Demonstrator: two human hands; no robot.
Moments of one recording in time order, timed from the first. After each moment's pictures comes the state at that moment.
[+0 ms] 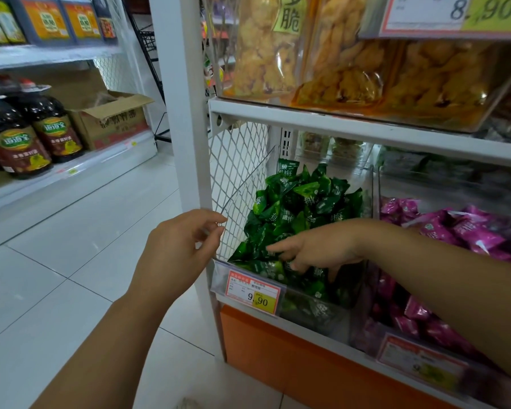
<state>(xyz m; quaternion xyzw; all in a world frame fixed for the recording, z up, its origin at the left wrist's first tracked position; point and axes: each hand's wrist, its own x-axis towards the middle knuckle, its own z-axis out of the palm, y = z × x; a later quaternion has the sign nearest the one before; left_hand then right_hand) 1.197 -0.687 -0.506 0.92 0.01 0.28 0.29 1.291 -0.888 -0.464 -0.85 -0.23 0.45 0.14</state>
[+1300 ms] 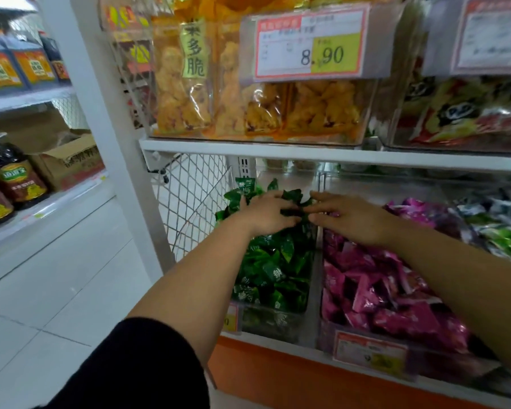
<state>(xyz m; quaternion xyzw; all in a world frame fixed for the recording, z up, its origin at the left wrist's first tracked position) 1.349 -0.816 -0.476 0.98 -0.13 -0.09 0.14 1.319 -1.003 -0.457 -0.94 -0.24 0.08 0.24</state>
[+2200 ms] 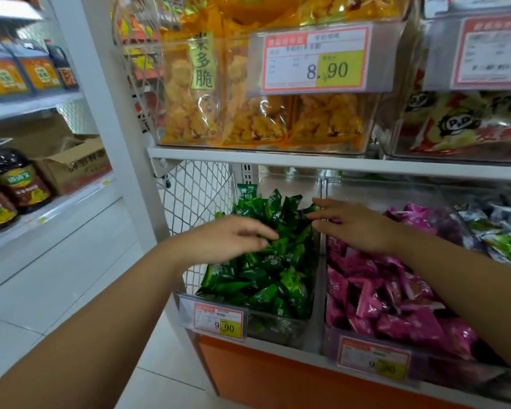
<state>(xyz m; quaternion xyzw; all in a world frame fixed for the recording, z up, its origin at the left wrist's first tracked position) 1.270 -0.757 -0.444 0.91 -0.19 -0.17 0.31 1.315 -1.003 -0.457 -0.94 -0.25 0.08 0.23</state>
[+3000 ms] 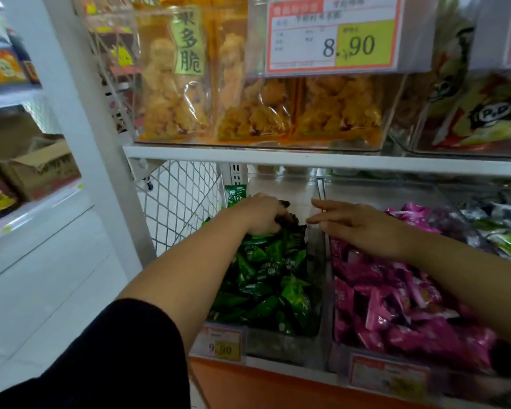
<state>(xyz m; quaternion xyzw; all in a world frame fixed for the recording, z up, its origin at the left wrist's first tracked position) 1.398 -0.805 -0.483 0.97 -0.25 -0.07 0.02 1.323 -1.014 -0.466 -0.92 -0.24 0.07 0.30</state>
